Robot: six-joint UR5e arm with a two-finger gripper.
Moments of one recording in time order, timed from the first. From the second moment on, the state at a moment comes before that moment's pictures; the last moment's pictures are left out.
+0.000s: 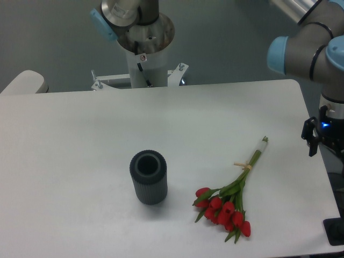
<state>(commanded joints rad) 2.83 -2.13 -1.24 -0.93 1.39 1.81</state>
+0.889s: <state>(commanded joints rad) 2.77 -2.15 -1.29 -0.92 1.39 1.32</state>
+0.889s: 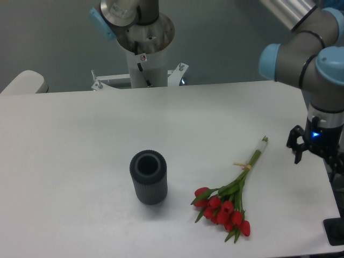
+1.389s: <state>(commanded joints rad) 2.75 -2.17 -1.38 -0.90 1.39 1.25</state>
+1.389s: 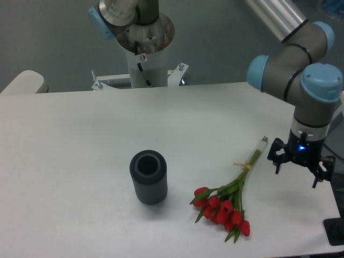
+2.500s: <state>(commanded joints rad) 2.70 -2.10 -1.63 -0.86 1.39 1.31</state>
